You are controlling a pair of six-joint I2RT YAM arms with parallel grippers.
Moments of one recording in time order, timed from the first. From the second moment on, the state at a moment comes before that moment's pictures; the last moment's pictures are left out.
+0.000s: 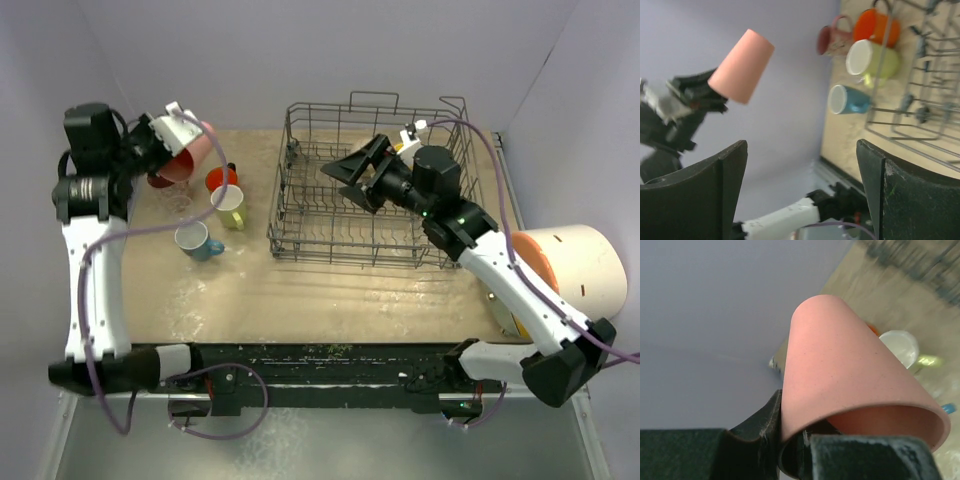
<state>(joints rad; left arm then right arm) 0.08 1.20 1.63 -0.77 0.46 0.91 0.59 1.25 1.26 -0.19 -0.25 1.19</state>
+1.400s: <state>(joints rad) 0.39 1.94 1.64 -1.00 0.02 1.01 0.53 1.57 1.64 -0.66 0.13 0.60</state>
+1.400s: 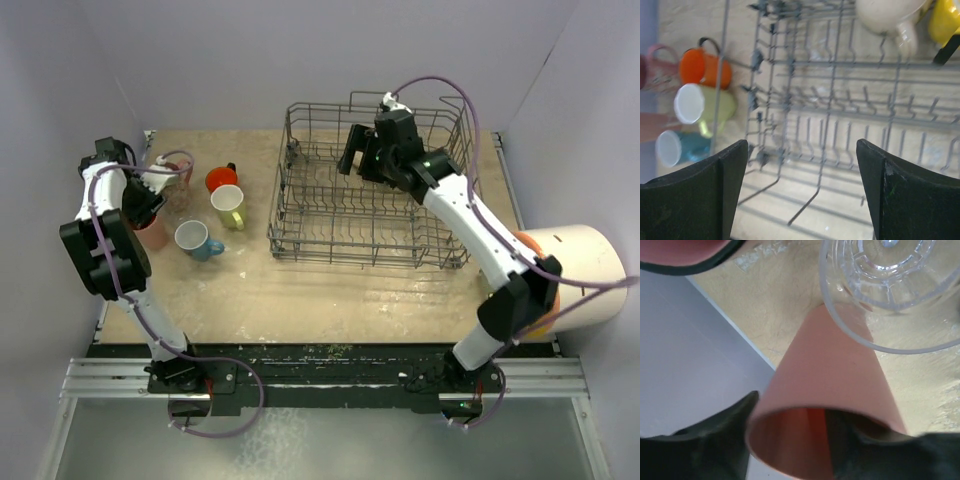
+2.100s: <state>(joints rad) 0.31 1.67 1.91 -1.30 0.35 0.91 0.34 2.24 2.11 -0.76 0.27 0.32</state>
